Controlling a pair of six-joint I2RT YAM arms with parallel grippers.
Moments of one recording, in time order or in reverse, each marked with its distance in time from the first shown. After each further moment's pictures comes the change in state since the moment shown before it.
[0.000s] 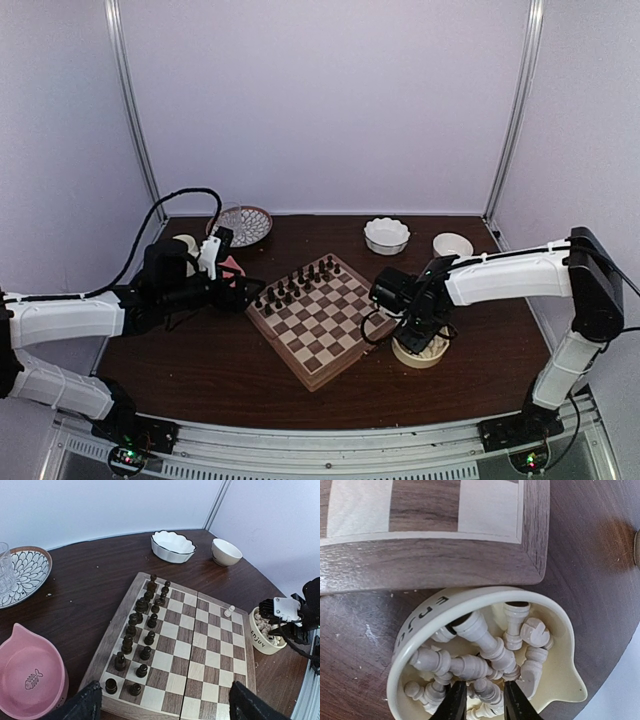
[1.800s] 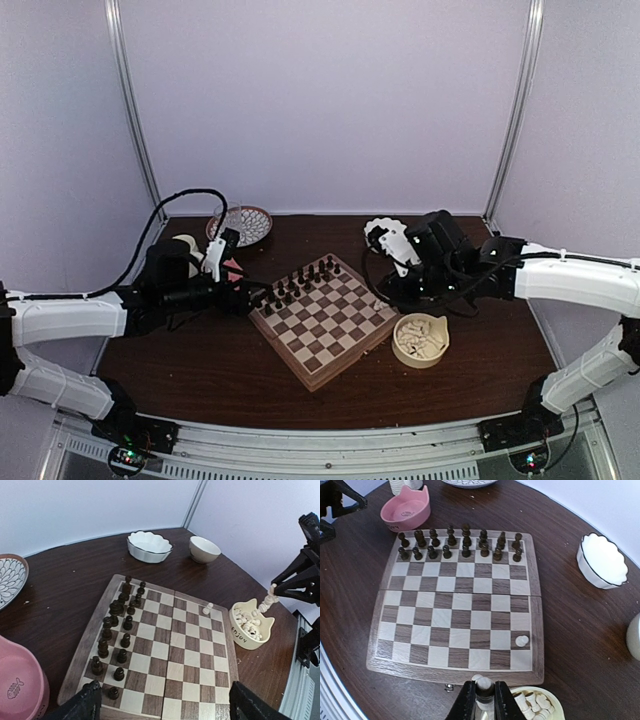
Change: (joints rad) left arm -0.017 0.010 0.000 0.027 0.069 0.001; right arm 0.000 -0.348 -0.024 0.386 -0.198 -0.032
